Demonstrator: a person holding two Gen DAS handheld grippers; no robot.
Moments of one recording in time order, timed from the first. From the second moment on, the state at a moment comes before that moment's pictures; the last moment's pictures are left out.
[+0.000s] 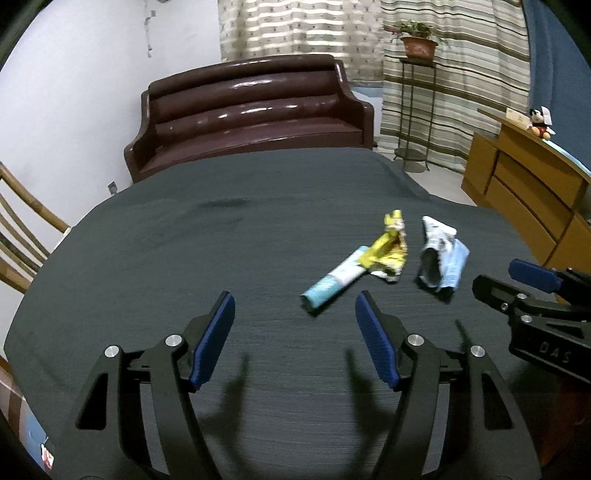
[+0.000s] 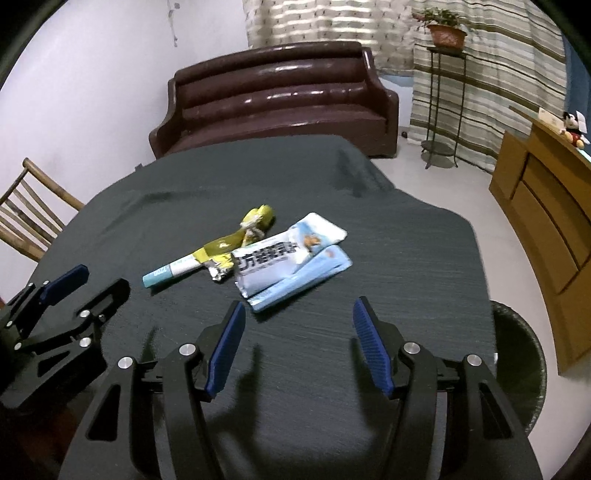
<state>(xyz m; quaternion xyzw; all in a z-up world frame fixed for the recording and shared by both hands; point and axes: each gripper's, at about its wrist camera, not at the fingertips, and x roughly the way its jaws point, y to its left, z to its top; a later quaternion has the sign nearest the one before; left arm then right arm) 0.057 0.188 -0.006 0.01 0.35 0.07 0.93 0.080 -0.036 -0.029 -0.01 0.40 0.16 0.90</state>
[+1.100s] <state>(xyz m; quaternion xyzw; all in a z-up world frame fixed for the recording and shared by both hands) 0.075 0.208 -0.012 -0.01 0.36 0.06 0.93 0.107 -0.056 -0.032 0.01 0.43 0.09 0.90</state>
